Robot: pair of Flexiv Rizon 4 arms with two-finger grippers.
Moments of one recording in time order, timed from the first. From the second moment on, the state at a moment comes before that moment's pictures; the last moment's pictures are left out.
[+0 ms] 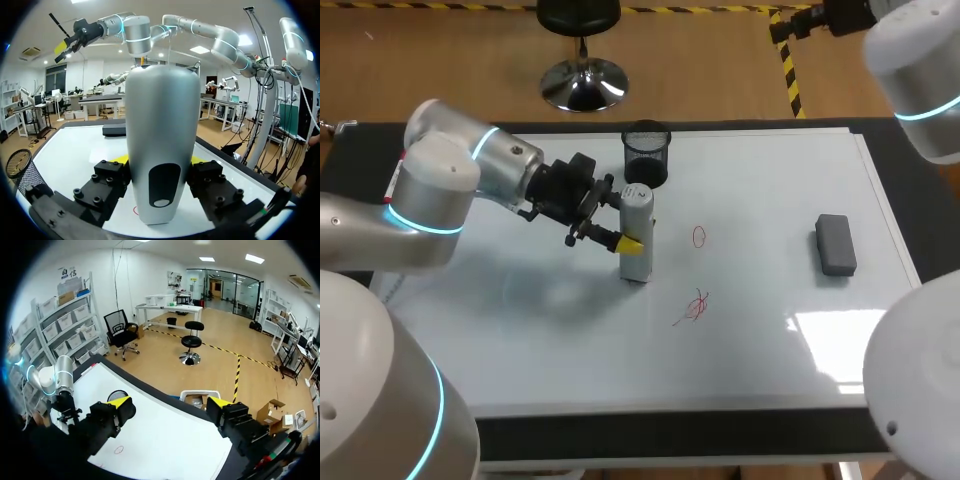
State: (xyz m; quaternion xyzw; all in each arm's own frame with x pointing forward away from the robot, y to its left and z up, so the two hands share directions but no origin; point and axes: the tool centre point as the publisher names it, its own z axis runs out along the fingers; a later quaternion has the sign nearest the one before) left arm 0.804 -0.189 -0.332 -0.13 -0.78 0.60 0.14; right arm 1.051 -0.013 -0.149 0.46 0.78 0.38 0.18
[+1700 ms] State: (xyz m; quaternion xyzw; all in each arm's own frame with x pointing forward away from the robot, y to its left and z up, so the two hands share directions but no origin) left arm 0.804 -0.190 -0.333 -0.13 -0.78 0.60 0.14; right arm 0.889 0.016 -0.163 0.64 0.76 0.13 0.03
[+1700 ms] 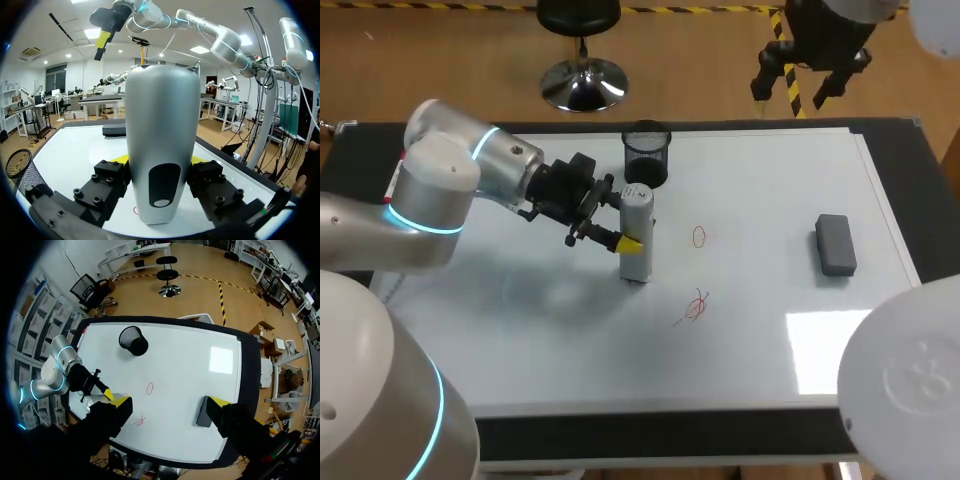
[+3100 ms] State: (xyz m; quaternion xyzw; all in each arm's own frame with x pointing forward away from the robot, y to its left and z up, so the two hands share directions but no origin) left arm 0.804 -0.190 -0.333 -0.13 -0.78 0.60 0.14; right arm 0.799 -0.045 -0.189 0.73 0.68 0.05 0.06
